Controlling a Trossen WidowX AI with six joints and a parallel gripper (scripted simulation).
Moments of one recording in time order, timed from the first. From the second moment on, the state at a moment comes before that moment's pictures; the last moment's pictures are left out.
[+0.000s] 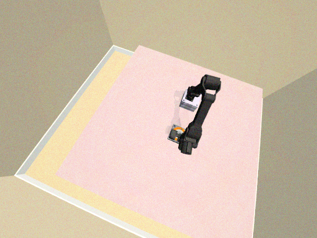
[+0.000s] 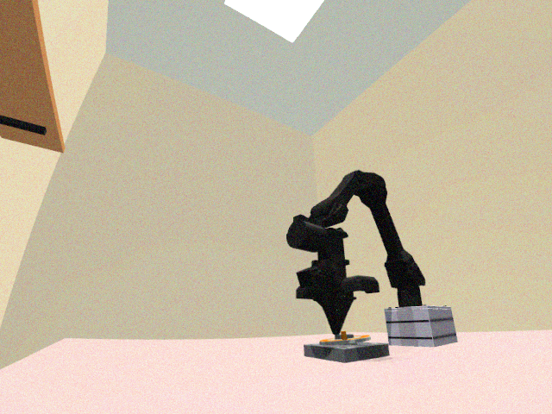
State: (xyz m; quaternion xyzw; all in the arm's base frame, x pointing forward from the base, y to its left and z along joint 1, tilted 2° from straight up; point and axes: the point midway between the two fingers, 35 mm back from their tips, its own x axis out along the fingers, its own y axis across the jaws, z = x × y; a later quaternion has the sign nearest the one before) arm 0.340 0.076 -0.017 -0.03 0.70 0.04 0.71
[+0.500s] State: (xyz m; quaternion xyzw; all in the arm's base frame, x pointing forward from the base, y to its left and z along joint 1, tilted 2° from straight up) arm 0.328 0.088 -0.015 -0.03 0.70 0.04 0.71
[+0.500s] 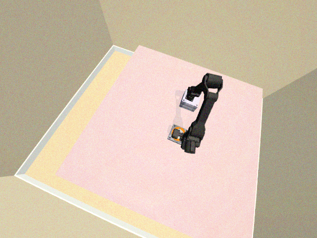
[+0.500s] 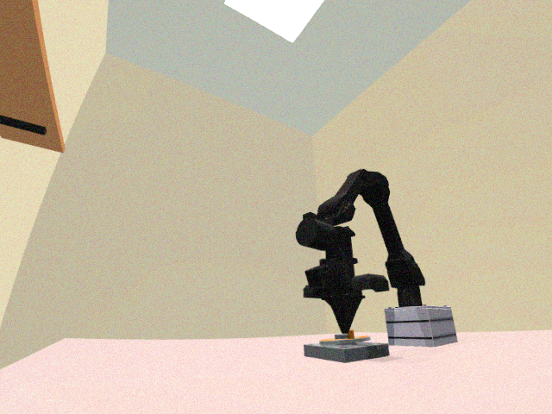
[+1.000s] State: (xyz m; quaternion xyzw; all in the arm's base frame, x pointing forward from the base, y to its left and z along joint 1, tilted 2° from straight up) arm 0.317 0.095 -0.014 -0.03 0.70 0.04 0.71
